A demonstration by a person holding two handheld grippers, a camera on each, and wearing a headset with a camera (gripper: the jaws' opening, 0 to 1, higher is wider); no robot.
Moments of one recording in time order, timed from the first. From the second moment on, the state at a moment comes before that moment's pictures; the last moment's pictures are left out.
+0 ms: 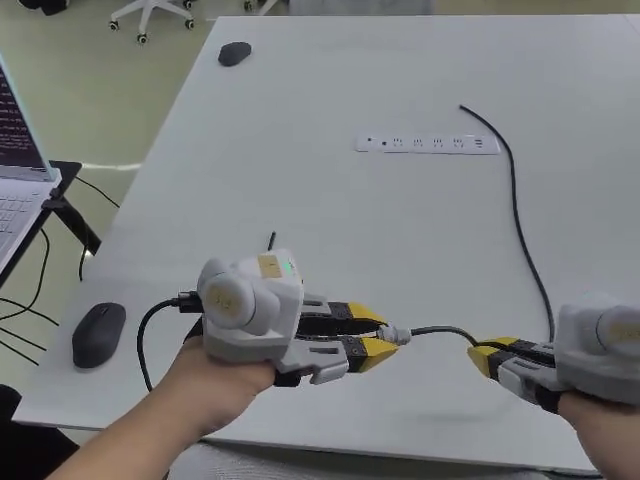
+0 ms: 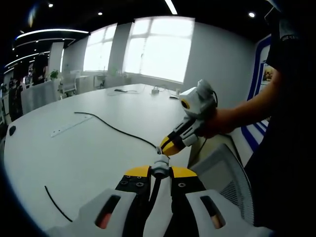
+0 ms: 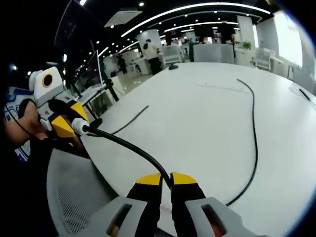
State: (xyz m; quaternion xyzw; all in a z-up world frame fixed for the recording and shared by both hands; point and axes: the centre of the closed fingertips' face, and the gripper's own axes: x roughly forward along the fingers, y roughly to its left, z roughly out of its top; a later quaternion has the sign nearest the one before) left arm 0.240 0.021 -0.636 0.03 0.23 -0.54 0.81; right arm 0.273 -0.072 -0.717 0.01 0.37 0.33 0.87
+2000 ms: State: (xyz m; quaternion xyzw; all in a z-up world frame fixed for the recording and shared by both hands) left arm 0.237 0.024 -0.640 0.04 0.24 -0.53 0.81; right arm 0.247 -0.002 -0.659 -0.29 0.27 0.45 0.80
